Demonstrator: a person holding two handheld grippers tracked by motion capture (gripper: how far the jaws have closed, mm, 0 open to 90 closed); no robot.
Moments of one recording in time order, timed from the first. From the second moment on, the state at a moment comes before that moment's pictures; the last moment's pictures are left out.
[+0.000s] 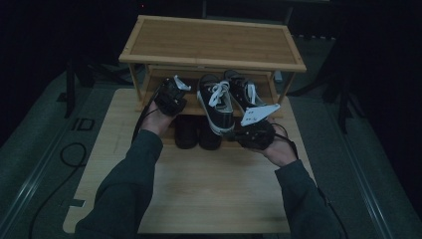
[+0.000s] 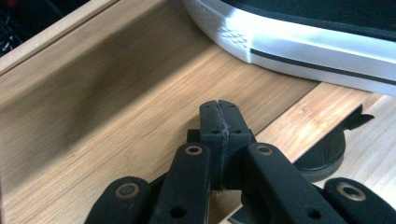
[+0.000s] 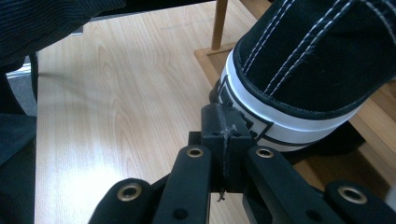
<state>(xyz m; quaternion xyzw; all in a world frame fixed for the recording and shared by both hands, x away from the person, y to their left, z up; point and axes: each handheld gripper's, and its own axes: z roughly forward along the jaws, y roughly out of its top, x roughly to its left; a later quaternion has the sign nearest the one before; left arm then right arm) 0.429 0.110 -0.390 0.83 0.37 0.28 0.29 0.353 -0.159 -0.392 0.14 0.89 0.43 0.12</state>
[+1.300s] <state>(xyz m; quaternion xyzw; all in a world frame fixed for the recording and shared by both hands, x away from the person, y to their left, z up) 0.429 0.114 -0.391 0.83 0.38 0.27 0.31 0.391 -0.114 -0.396 0.13 0.88 0.45 0.12</state>
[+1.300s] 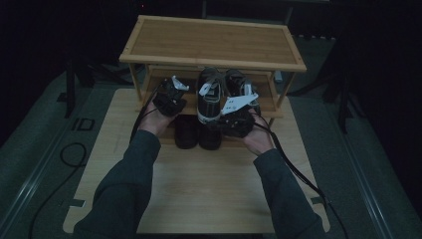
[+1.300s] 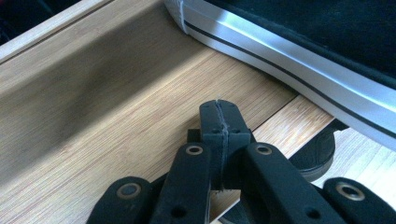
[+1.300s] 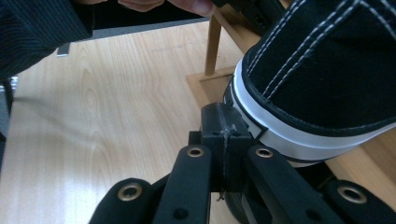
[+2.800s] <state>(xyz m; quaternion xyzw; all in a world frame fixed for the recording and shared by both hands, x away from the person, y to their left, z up) 0.429 0.115 -0.391 0.83 0.38 0.27 0.31 0.406 -0.097 -0.402 0.18 0.88 0.40 0.21</state>
